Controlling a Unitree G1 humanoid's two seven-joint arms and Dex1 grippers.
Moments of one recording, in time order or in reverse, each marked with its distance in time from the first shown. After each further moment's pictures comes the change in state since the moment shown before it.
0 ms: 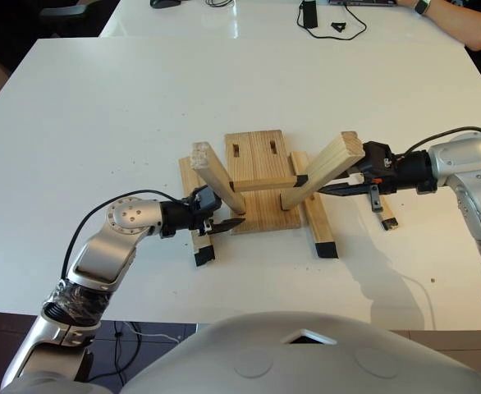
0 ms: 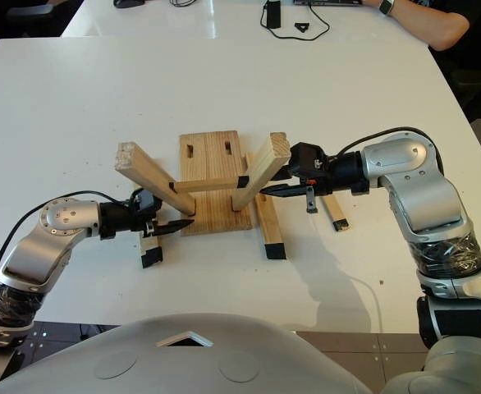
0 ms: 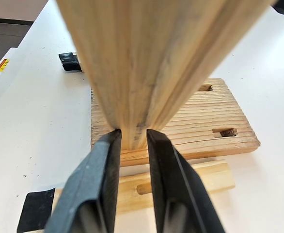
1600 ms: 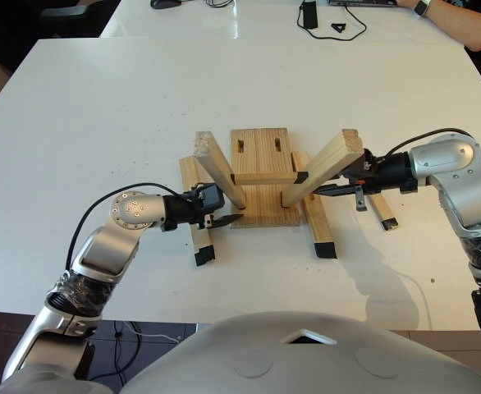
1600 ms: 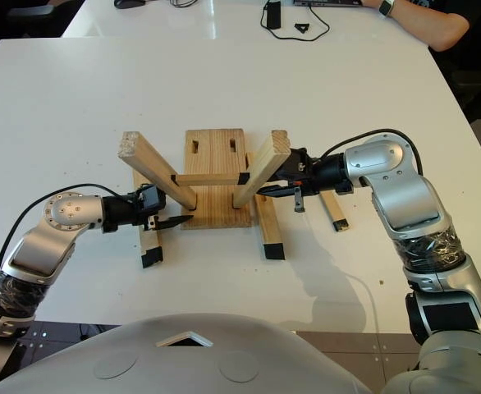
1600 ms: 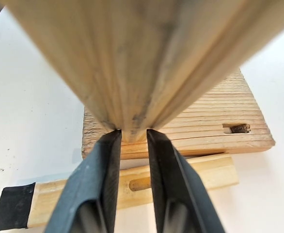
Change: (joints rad) left arm -0.051 0.010 -0.039 0.069 0.109 -0.123 -0.004; right arm -0.033 0.046 0.079 0.026 -0.127 0.003 -0.026
